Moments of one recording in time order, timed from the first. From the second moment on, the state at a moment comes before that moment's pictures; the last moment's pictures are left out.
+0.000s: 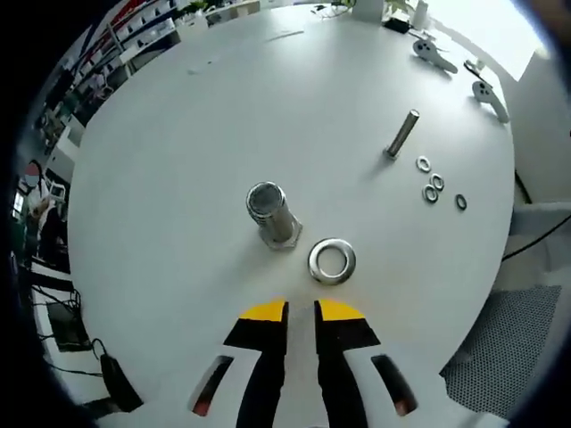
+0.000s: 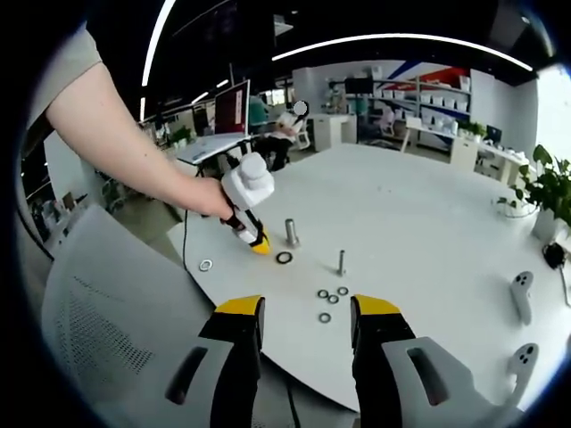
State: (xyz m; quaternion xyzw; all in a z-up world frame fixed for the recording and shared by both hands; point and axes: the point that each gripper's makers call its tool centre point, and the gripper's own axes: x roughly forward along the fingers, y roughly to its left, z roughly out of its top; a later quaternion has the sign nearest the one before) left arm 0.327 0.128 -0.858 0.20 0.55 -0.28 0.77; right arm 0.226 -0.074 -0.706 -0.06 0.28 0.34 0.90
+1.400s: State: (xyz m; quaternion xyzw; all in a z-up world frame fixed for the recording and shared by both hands) left arm 0.286 0.146 -0.800 0.08 0.44 -0.19 0.87; right arm 0.215 -0.057 -0.706 -0.06 0.28 0.39 0.88
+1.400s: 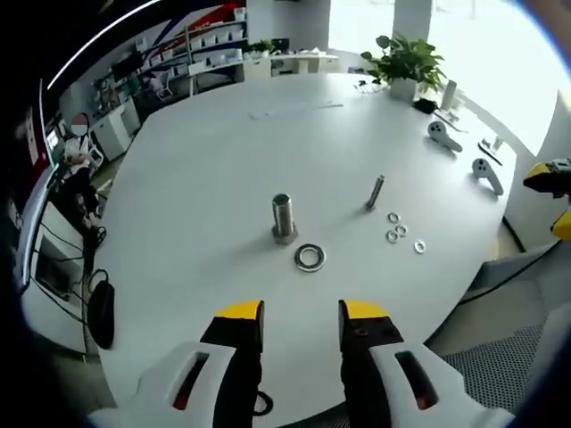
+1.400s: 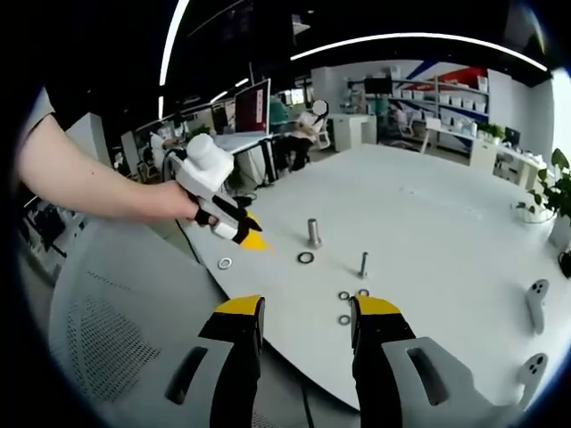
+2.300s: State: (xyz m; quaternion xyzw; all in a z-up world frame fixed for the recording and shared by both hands) left arm 0.263 0.173 -0.819 0.10 0.48 -0.18 0.86; right arm 0.213 -0.055 -0.706 -0.06 0.28 0.39 0.87
